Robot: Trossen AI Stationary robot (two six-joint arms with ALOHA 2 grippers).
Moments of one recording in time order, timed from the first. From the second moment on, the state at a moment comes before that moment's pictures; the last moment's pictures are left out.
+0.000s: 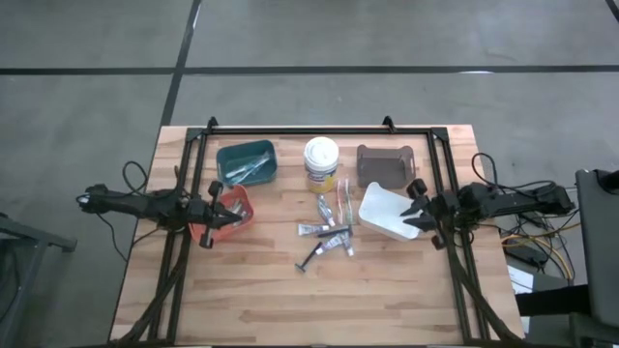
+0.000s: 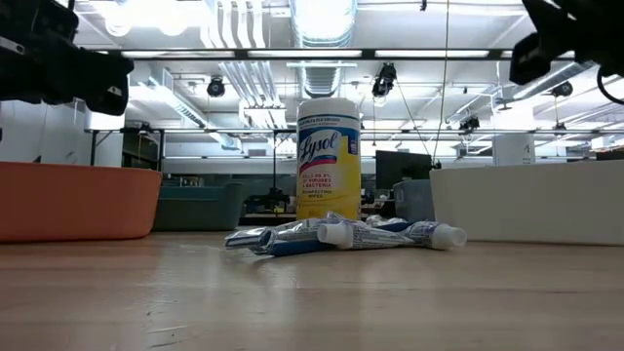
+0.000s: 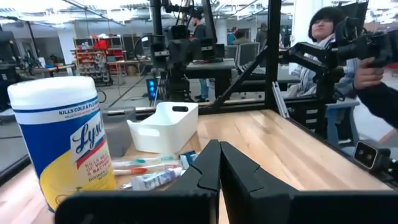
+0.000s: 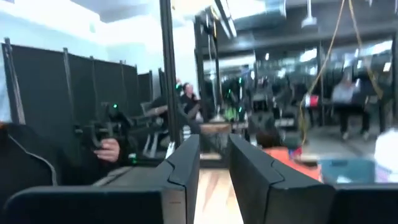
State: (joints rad) left arm -0.20 0.01 0.01 0.02 -0.09 0.04; right arm 0.10 0.21 0.01 0.51 -0.18 0.14
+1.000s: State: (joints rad) left arm -0.20 0.02 0.01 0.03 -0.09 0.04; right arm 0.10 1.40 0.77 0.17 -0.10 -0.07
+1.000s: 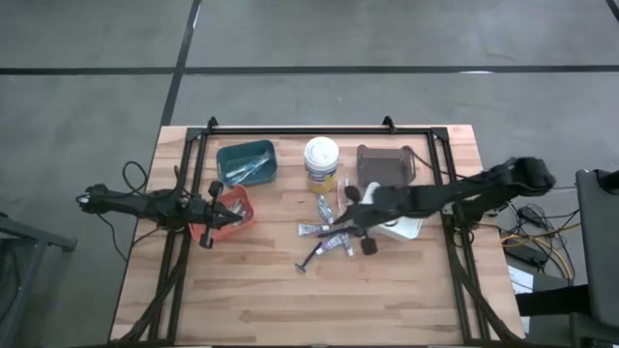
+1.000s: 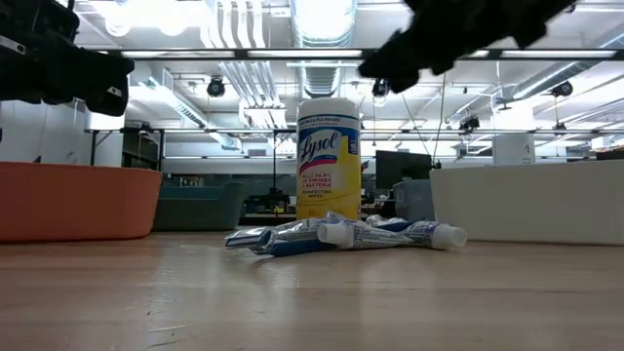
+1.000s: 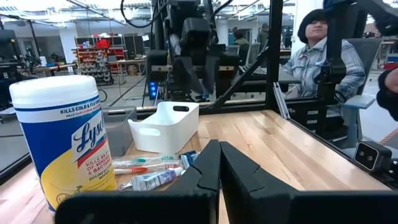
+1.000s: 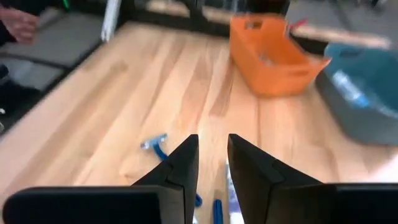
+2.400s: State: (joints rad) left arm -0.20 0.02 0.01 0.03 -0.09 0.04; right arm 0.02 2.05 1.38 -0.51 -0.02 -0.10
